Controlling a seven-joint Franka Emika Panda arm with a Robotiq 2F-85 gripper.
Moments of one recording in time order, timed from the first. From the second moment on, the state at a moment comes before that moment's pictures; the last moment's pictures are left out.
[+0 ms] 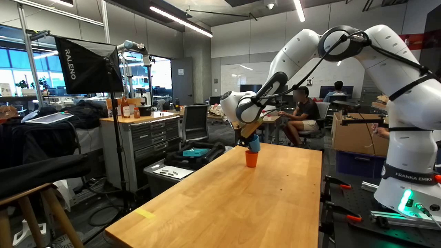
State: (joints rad) arm 0.15 0.61 -0.18 -1.74 -0.49 2.09 0.69
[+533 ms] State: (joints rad) arm 0.15 0.64 -0.18 -1.74 -0.49 2.15 0.71
